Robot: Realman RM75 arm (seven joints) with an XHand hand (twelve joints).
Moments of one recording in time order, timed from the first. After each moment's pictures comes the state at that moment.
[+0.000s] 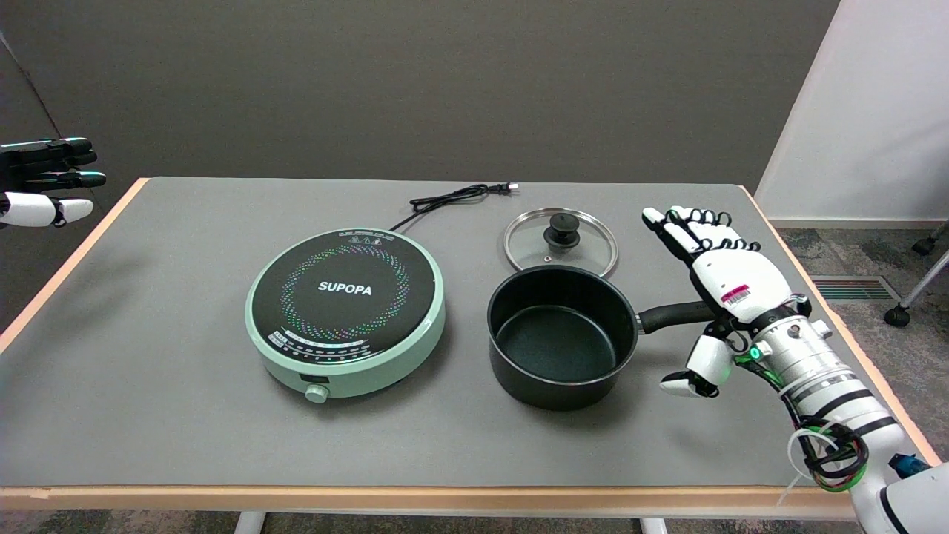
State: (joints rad) arm -0.48 -1.42 -1.07 1.87 2.32 -0.29 -1.83
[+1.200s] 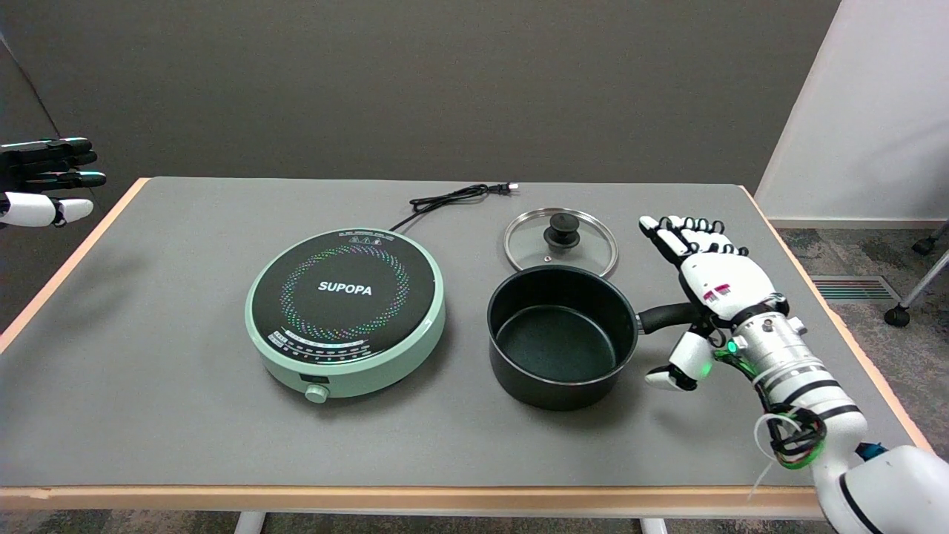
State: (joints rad) arm -0.42 -1.41 -1.18 1.87 2.30 -0.08 -1.90
